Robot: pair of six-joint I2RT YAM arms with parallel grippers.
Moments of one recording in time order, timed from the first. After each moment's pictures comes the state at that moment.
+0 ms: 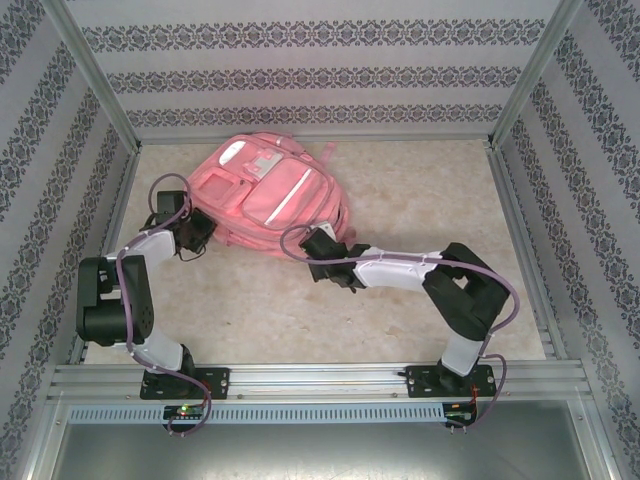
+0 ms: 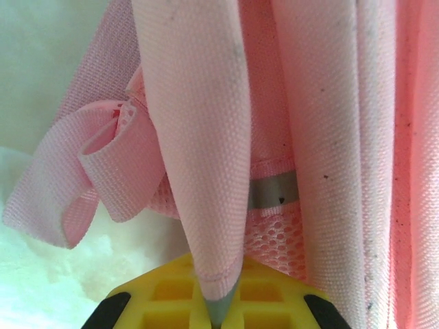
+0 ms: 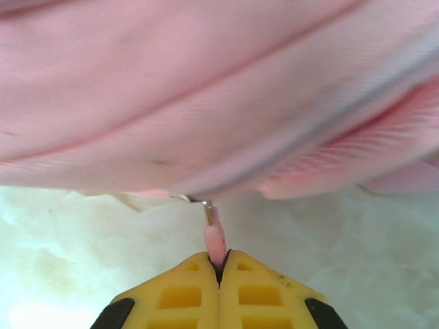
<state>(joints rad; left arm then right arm) 0.13 1.58 0.84 -0.17 0.29 -0.91 0.87 1.76 1.00 -0.25 0.33 0.44</state>
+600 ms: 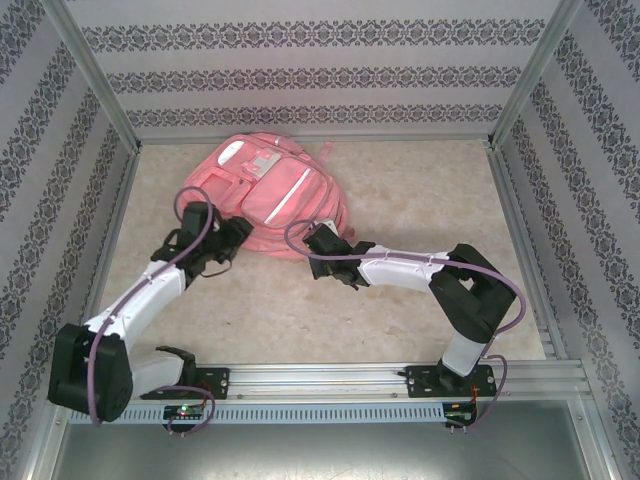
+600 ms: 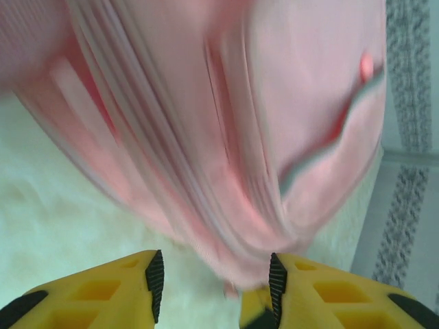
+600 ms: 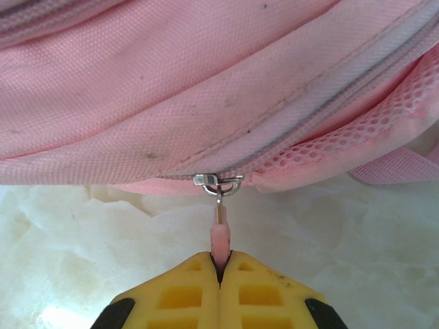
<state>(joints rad) -0.28 1.18 0.70 -0.23 0.21 -1.16 0.86 1.73 1.00 -0.24 0.26 0.47</state>
